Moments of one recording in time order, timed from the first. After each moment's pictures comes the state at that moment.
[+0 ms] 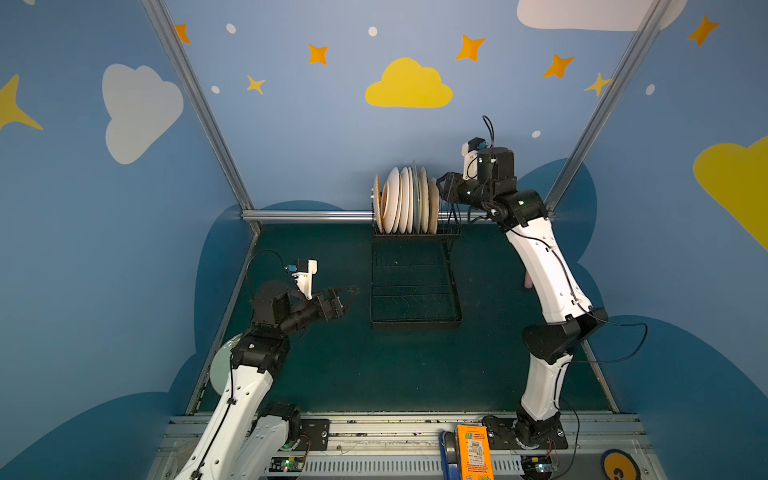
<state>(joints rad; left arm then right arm) -0.14 0.78 0.70 -0.25 0.59 -0.57 0.45 1.91 2.36 -0.83 -0.02 0.36</state>
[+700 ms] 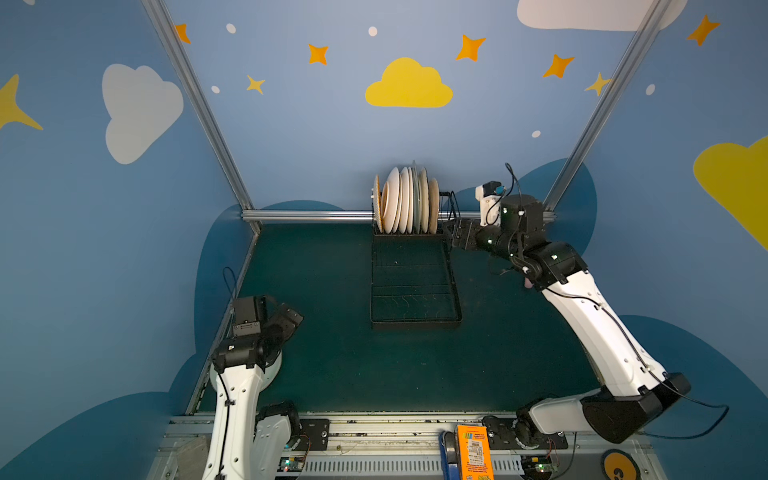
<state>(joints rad) 0.27 0.82 0.76 -0.93 0.15 -0.86 0.52 1.39 1.62 -0.67 -0.08 0.36</state>
